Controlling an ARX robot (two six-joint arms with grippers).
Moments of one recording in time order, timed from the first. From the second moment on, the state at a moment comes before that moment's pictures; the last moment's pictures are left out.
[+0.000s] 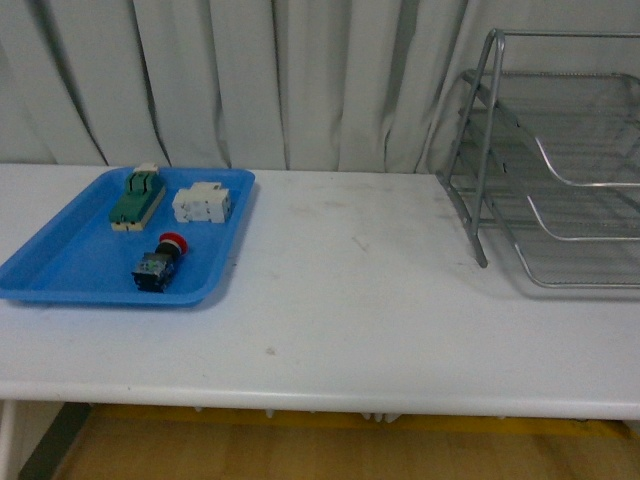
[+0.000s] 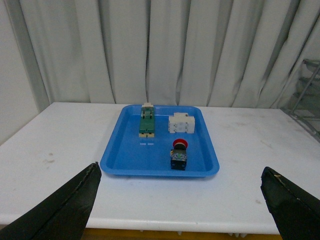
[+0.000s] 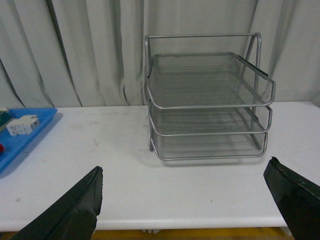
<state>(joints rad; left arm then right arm) 0.00 0.01 0.01 0.00 0.00 0.00 0.00 0.00 0.01 0.00 0.00 0.00</state>
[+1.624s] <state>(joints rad) 0.00 0.01 0.01 0.00 0.00 0.00 -0.46 0.86 0.31 0.72 -0.49 0.25</state>
